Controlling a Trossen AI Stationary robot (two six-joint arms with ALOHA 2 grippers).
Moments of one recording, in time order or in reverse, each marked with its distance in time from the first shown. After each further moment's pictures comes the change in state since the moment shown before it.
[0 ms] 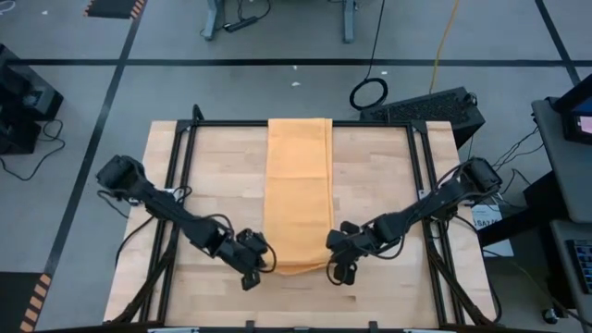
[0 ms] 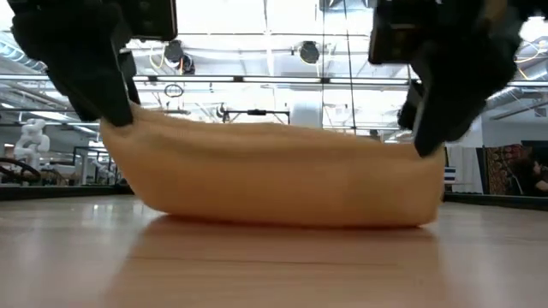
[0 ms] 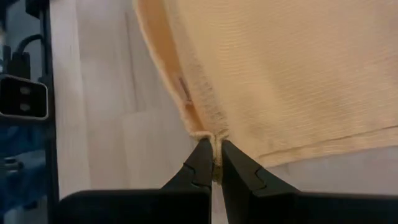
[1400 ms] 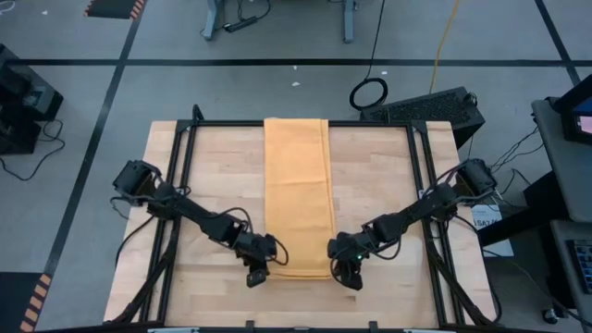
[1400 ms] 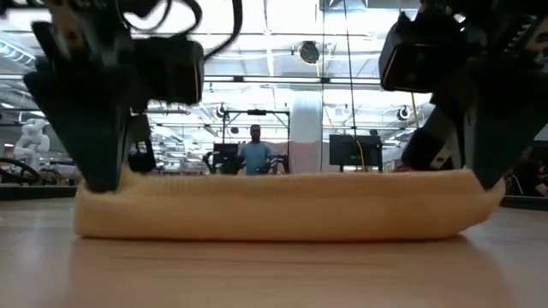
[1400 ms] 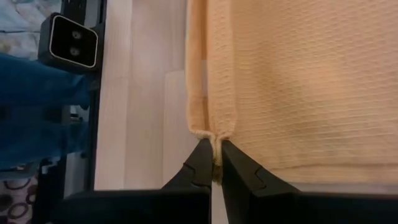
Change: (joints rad) left arm 0.128 0.148 -0.044 0.190 0.392 0.080; right arm -0.012 0.050 -0.129 0.276 -0.262 -0.088
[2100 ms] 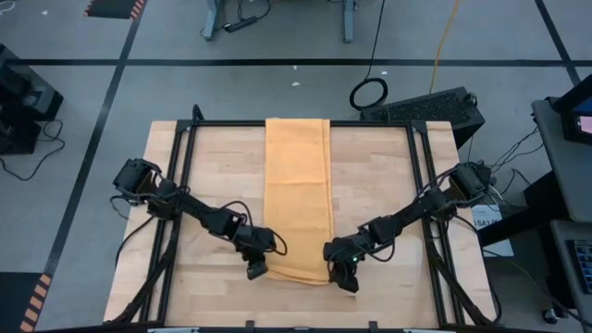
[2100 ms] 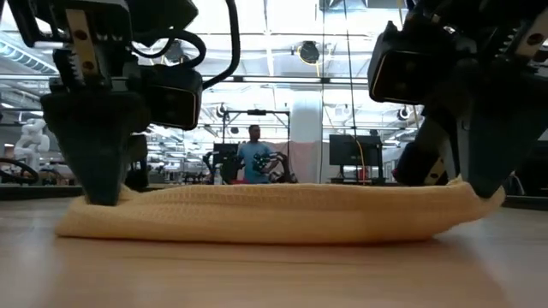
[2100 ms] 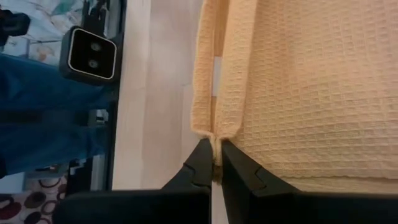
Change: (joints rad) left arm 0.060 -0.003 -0.074 0.064 0.075 -0.054; right arm -0.010 0.081 0.000 0.154 -0.074 0.042
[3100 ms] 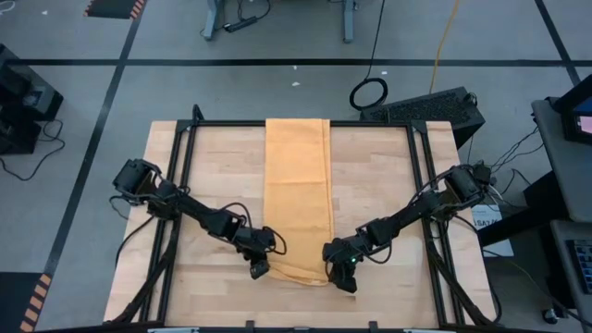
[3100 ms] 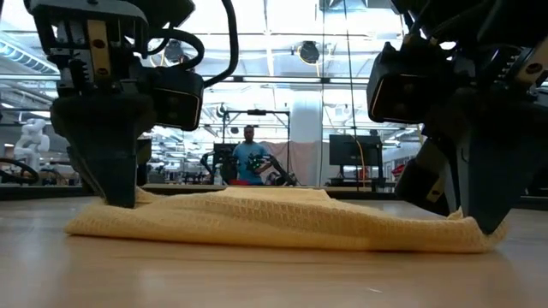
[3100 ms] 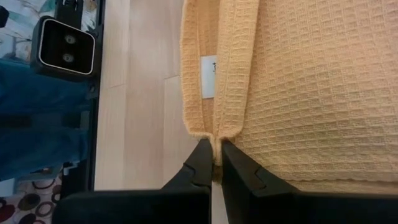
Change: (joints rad) left arm -0.015 0.000 0.001 0.004 -0.094 -0.078; right arm -0.002 0.049 0.000 0.018 0.011 0.008
